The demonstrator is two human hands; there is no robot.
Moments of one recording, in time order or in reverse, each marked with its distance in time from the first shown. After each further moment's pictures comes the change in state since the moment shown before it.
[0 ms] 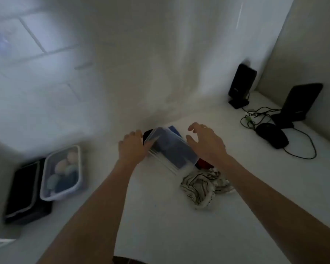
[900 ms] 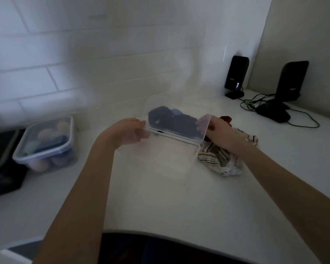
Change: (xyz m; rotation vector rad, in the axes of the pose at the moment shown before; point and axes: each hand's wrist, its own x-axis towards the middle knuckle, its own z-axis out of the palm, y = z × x) left_hand -0.027 -0.069 0.038 -1.087 -0.358 0.027; right_hand -0.055 0.042 0.070 0.265 0.049 -0.047
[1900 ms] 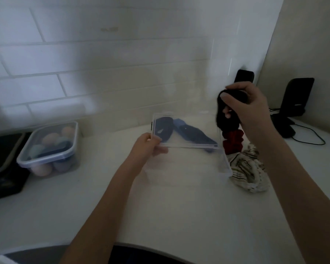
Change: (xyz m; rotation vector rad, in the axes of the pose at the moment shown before) left_hand -0.019 -0.019 0.060 -0.185 0.195 0.187; right_hand -0.009 -0.063 -0.065 0.608 0.397 -0.214
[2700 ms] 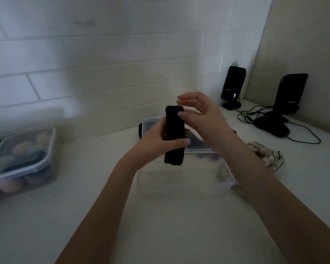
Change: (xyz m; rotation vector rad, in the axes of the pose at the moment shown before) left_hand 0.000 0.041 0.041 0.076 -0.444 0.270; right_hand 0.003 0.029 0.049 0.109 -0.268 0.114
